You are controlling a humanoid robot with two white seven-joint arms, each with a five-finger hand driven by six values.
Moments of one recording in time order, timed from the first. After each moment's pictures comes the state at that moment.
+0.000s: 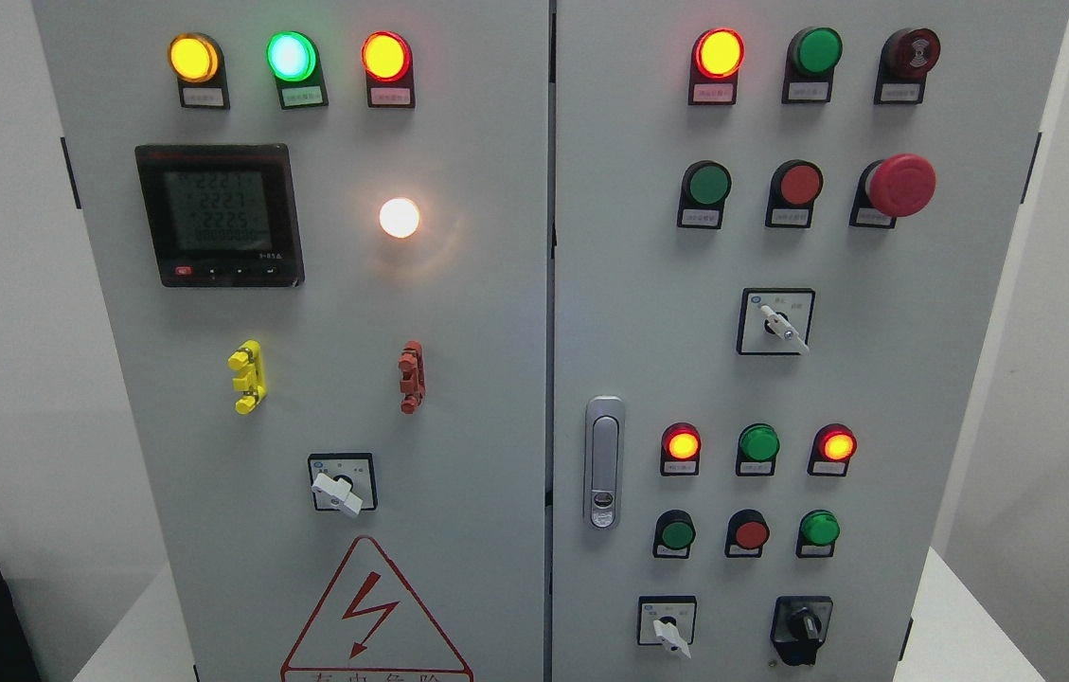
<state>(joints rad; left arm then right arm) -0.05 -0.08 0.07 0.11 -0.08 -0.10 -0.12 0.12 0.04 -0.06 -1.74 -0.09 -0.18 0.04</state>
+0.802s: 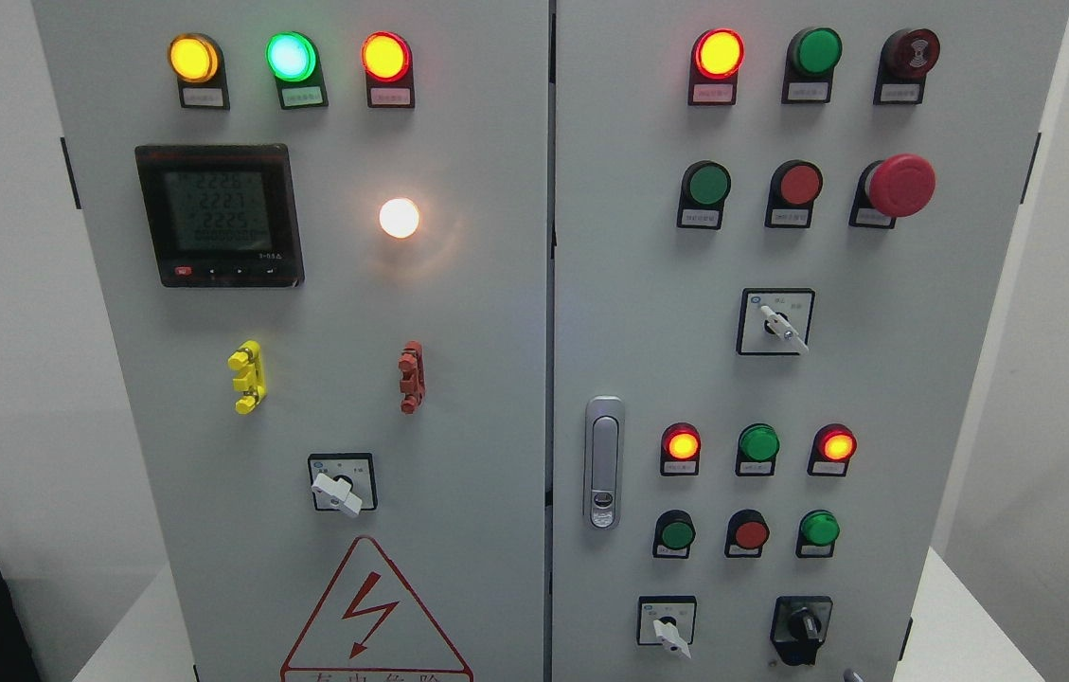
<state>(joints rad) -0.05 -0.08 0.07 0.11 -0.08 -0.10 -0.12 0.09 0.05 -0.05 -1.75 -0.09 -0.18 0.03</state>
